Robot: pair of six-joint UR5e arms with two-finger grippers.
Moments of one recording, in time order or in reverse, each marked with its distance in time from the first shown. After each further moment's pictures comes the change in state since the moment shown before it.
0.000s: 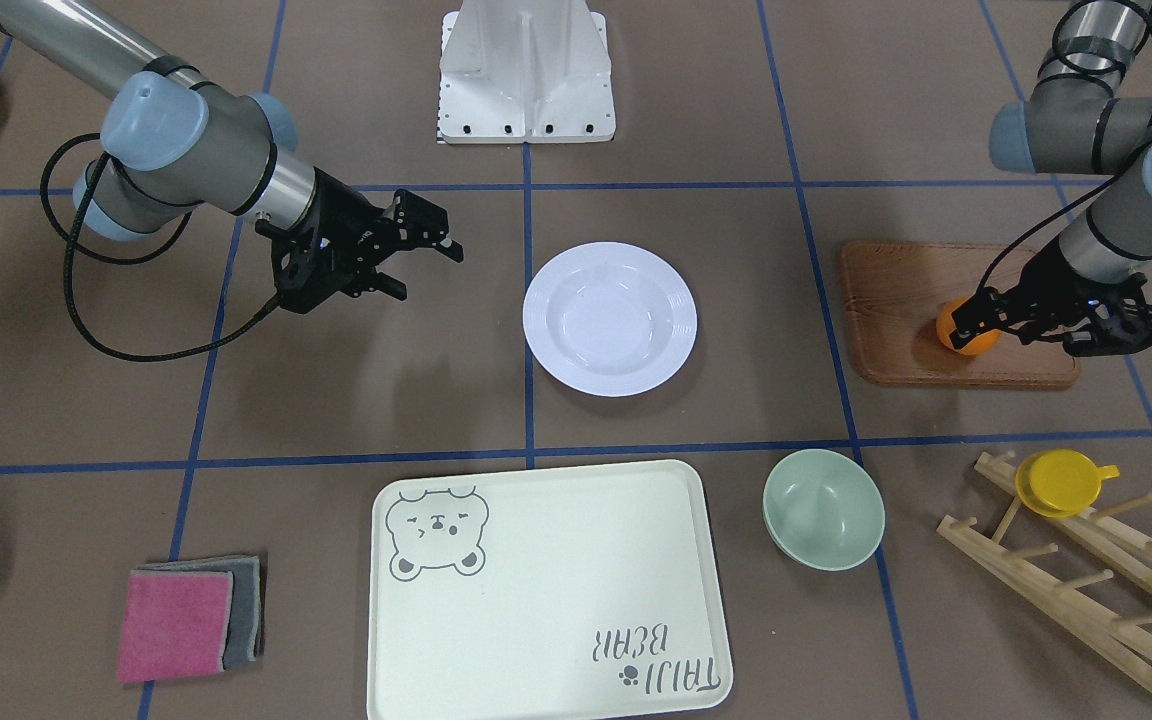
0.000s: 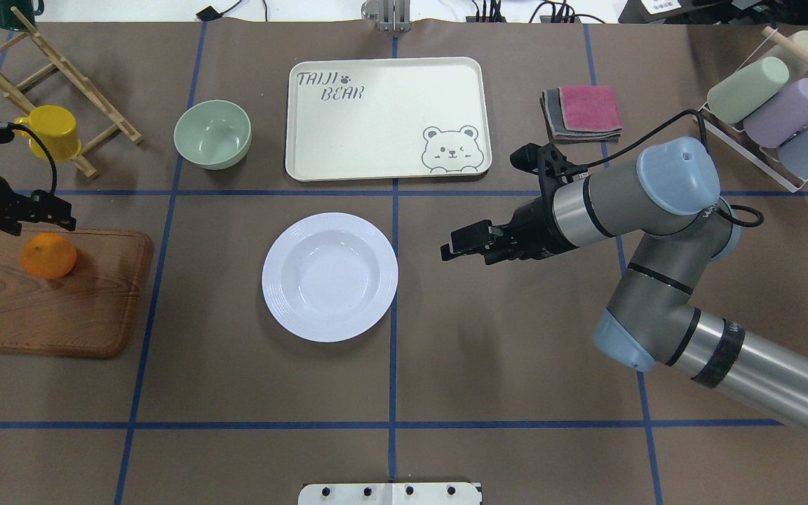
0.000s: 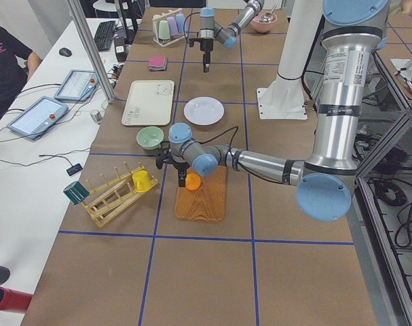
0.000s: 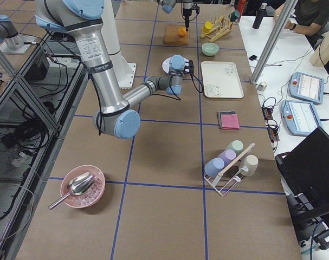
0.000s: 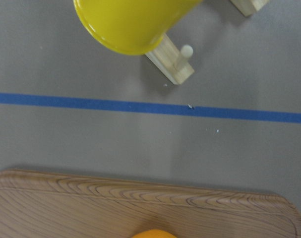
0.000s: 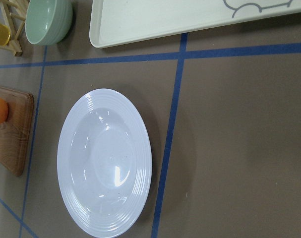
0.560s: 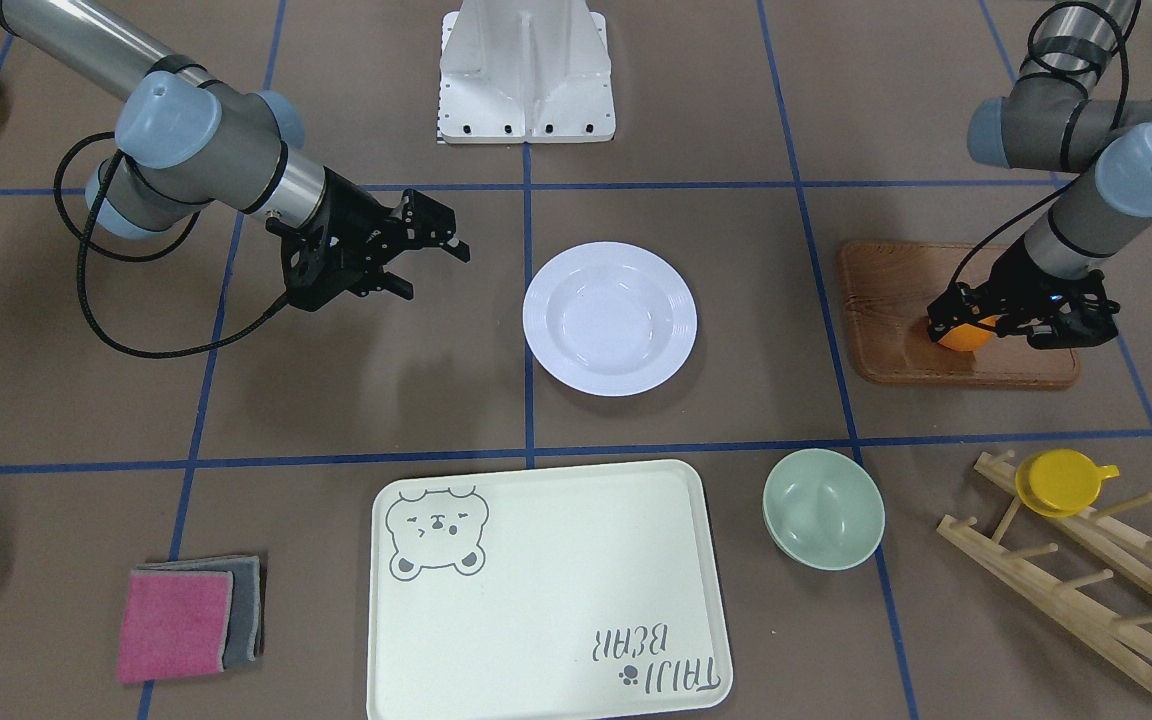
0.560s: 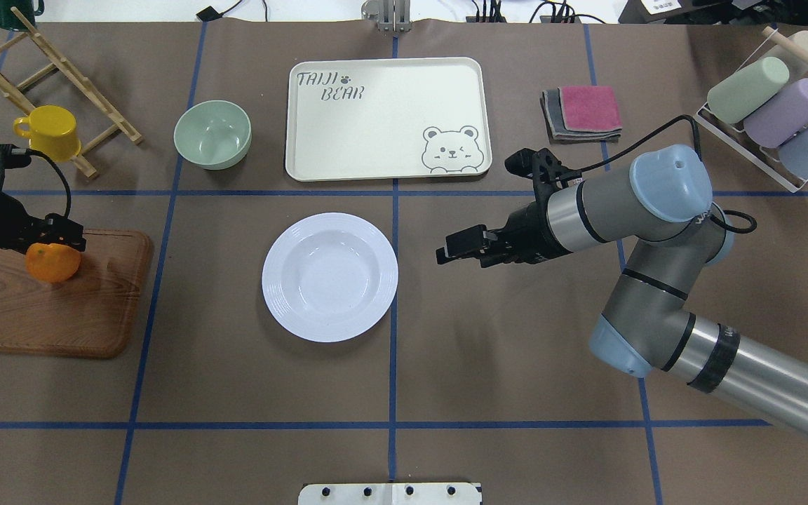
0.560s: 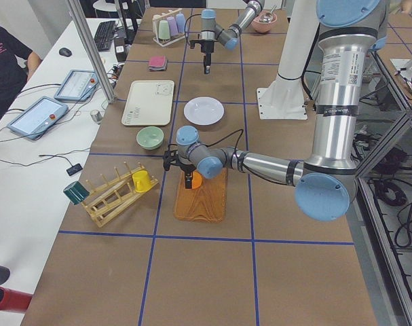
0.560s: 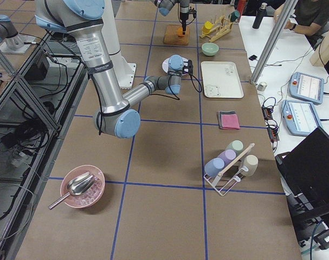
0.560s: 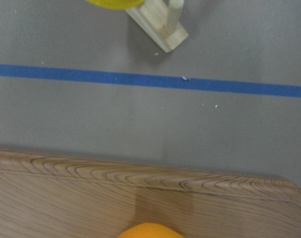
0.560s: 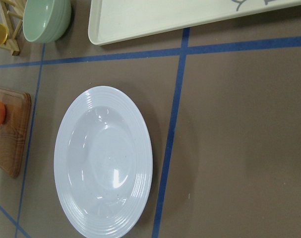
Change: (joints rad) left arm 0.046 0.031 -0.006 -0.023 0.032 -0.010; right arm -0.011 0.004 -0.002 0.000 -0.014 0.000
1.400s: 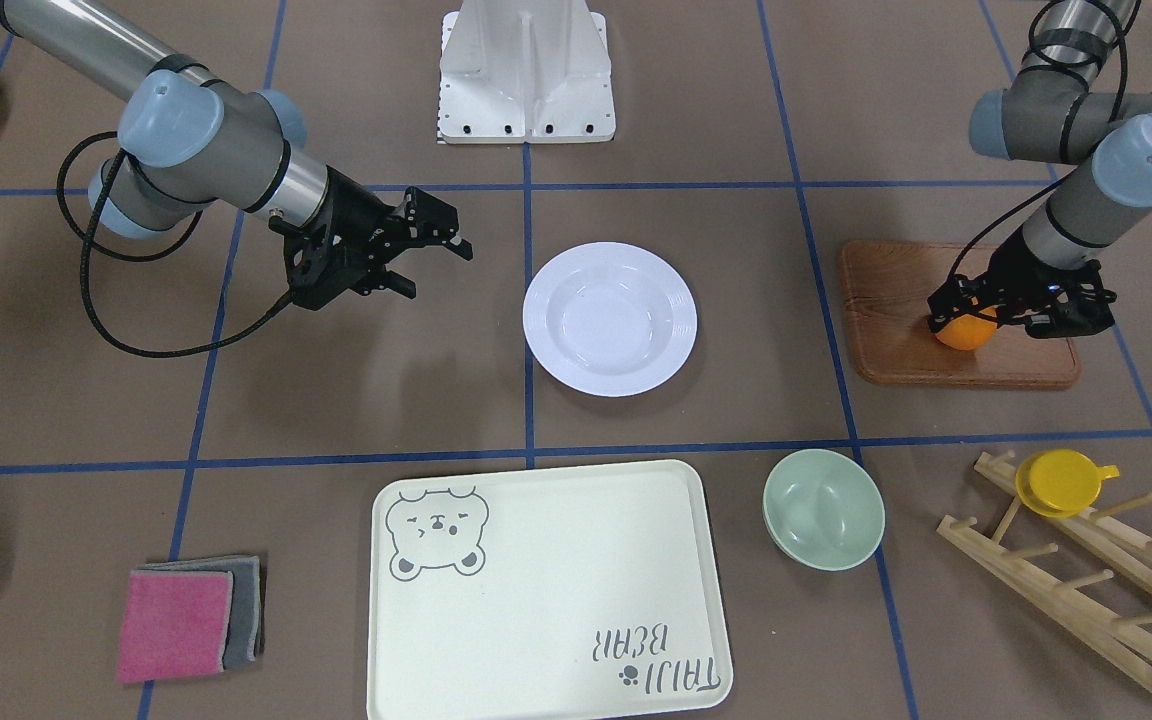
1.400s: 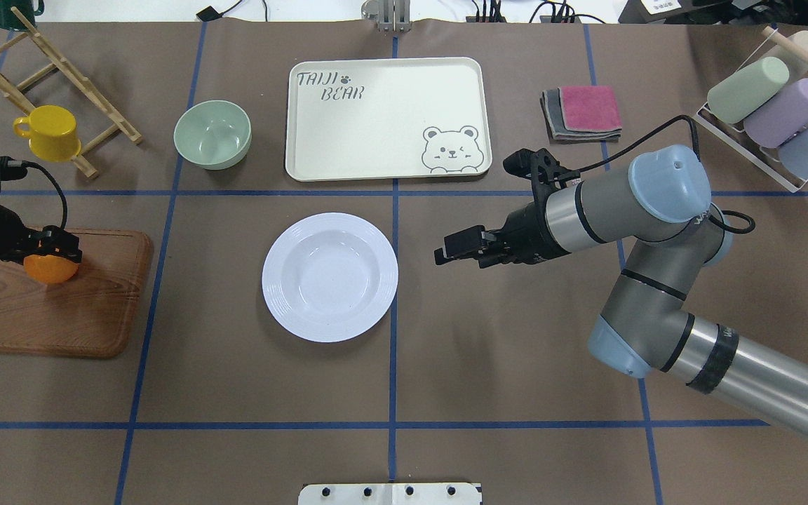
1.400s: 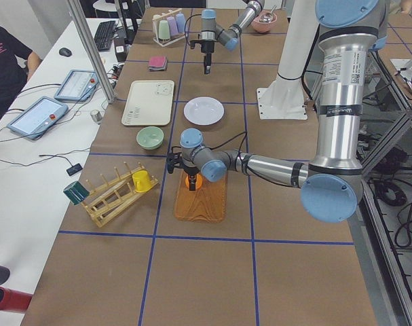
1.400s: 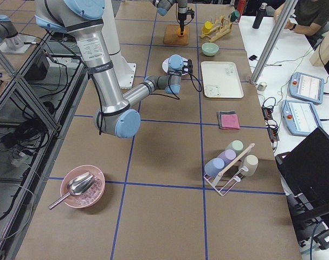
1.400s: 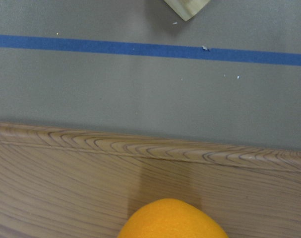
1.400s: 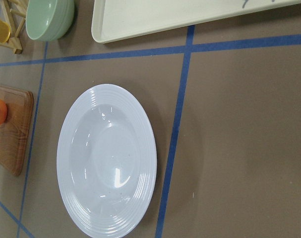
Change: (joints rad) left arm 0.024 0.021 -0.006 -0.027 0.005 -0.039; right arm -0.001 0.002 0.001 0.001 0.000 0.000
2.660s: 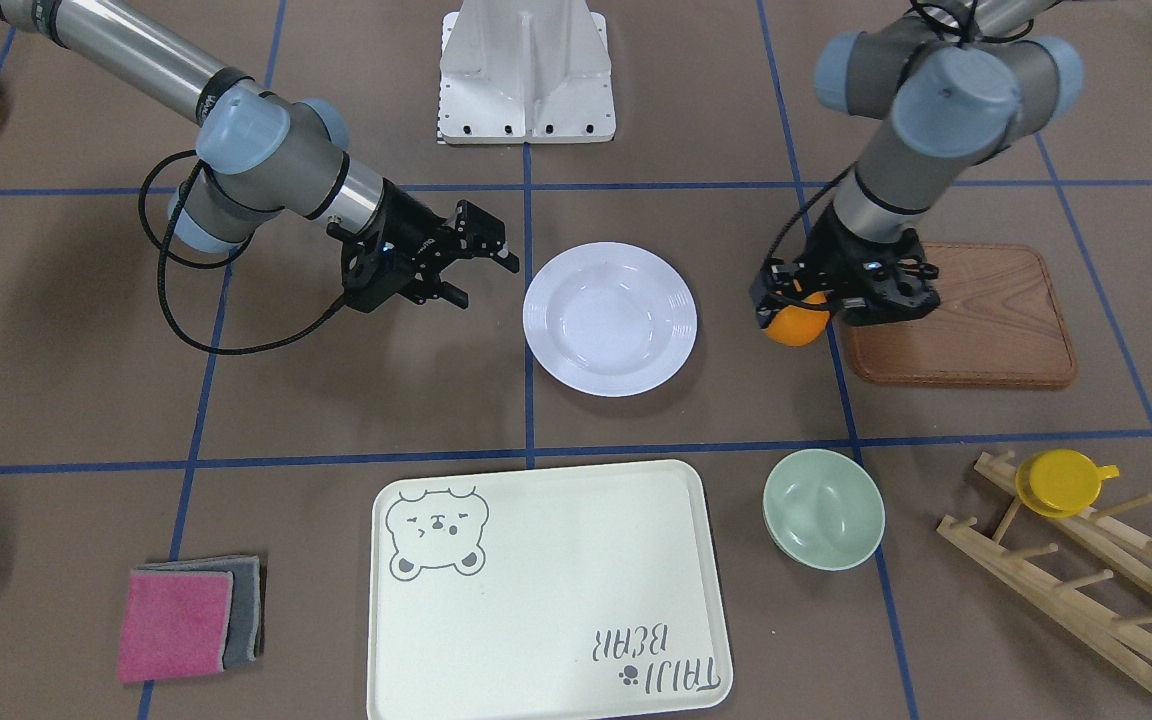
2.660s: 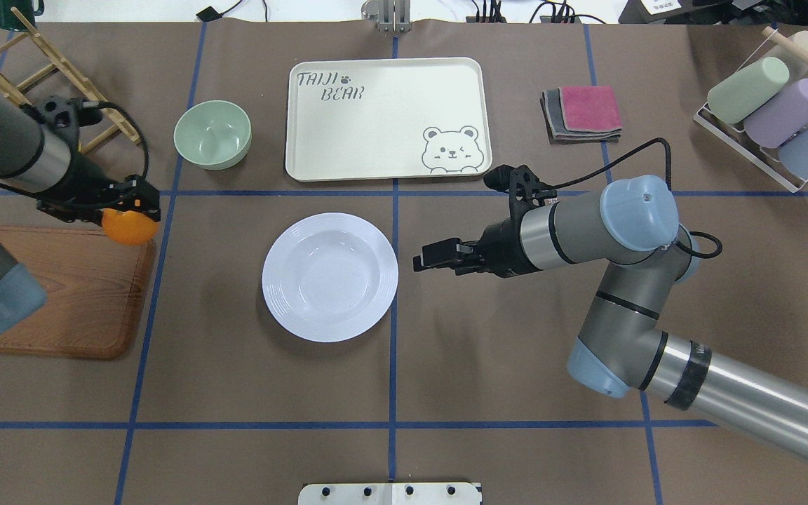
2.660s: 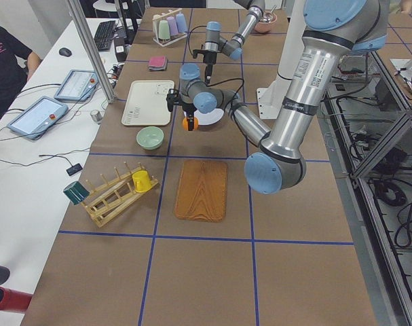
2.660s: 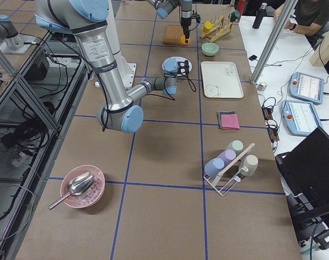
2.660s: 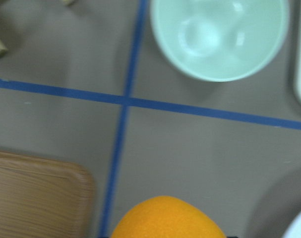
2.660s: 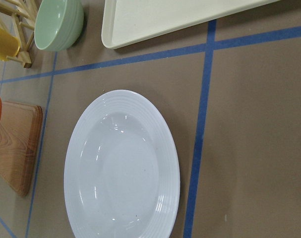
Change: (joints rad) left arm 0.176 -0.432 -0.188 0.473 0.118 -0.289; right arm -0.108 0.076 -0.142 0.198 -0.211 0.097
